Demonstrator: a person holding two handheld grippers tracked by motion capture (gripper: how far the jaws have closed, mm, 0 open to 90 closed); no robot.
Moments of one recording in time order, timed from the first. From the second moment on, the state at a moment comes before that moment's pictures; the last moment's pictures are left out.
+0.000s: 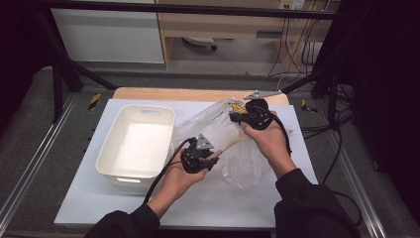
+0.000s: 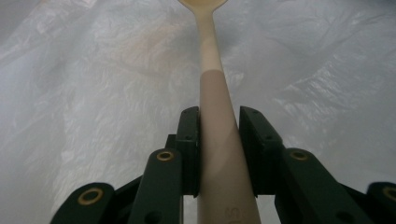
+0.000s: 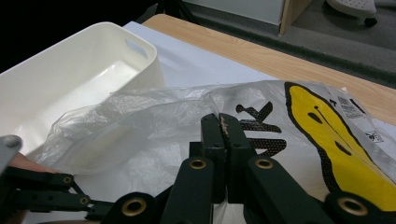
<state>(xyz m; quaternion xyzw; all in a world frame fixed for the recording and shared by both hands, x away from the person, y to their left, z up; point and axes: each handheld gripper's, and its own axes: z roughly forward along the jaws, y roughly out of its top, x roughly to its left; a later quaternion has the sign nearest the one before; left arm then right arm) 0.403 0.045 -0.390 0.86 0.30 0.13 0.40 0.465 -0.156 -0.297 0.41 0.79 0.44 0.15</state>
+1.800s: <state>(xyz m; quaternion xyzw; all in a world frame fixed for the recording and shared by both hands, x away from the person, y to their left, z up) 0.446 -0.015 -0.432 0.85 0.29 0.17 0.42 0.454 -0.163 -0.288 0.39 0.79 0.46 0.14</state>
